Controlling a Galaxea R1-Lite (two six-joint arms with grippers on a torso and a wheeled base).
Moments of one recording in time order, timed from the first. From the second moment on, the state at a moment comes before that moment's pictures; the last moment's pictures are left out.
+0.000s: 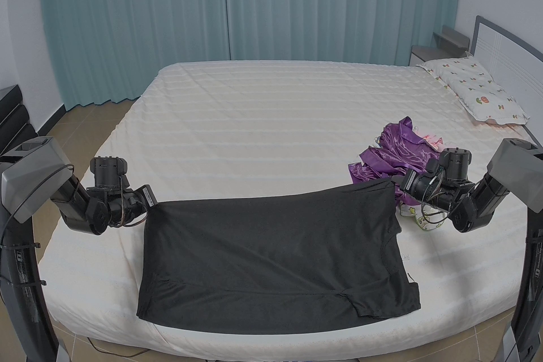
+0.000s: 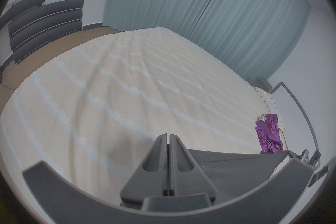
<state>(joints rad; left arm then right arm) 0.02 2.26 -0.98 -0.68 -0.11 -0.47 0.05 2.31 -0.97 -0.99 0.30 0.53</state>
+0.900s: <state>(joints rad) 0.02 2.21 -0.74 -0.79 -0.11 -0.37 0.04 2.23 -0.73 -1.01 0.40 0.50</state>
